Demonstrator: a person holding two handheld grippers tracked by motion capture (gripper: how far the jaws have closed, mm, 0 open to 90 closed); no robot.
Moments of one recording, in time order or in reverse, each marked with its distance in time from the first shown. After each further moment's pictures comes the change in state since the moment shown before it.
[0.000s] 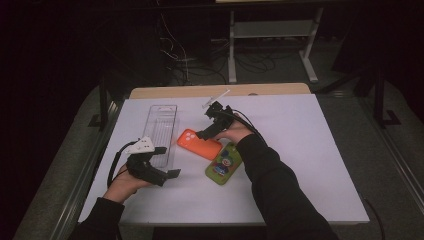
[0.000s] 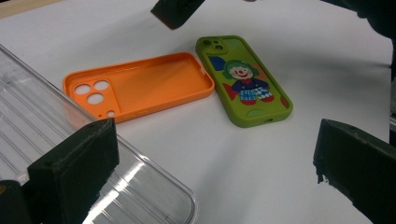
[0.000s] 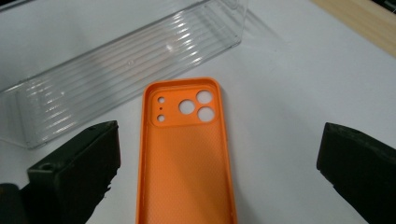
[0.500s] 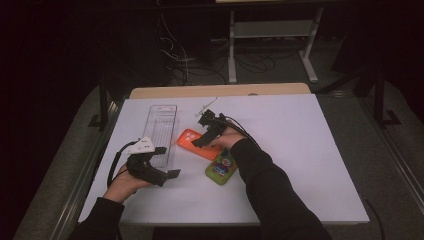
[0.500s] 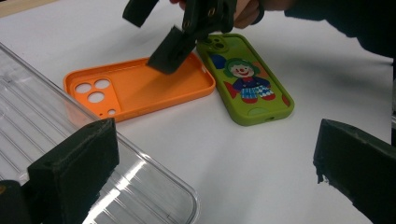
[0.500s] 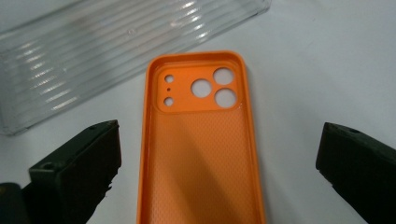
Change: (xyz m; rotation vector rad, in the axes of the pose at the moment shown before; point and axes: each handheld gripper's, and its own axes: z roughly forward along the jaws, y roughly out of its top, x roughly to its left) left arm 0.001 0.000 0.000 0.004 0.003 0.005; right arm 0.006 -0.009 0.037 0.086 0.012 -0.045
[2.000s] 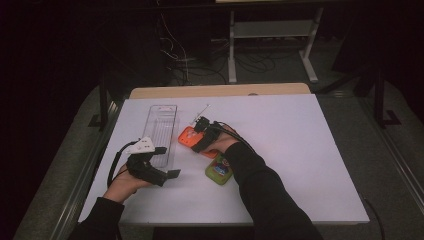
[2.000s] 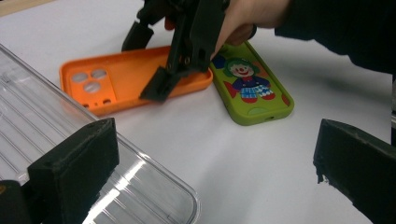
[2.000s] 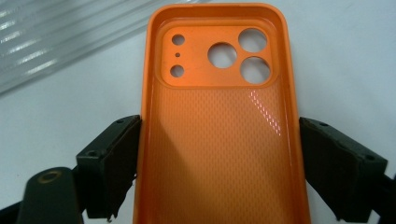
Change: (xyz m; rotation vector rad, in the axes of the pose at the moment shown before) left arm -0.001 0.000 0.001 0.001 -0.004 -0.015; right arm 0.008 -0.003 0.027 0.094 -0.033 -0.034
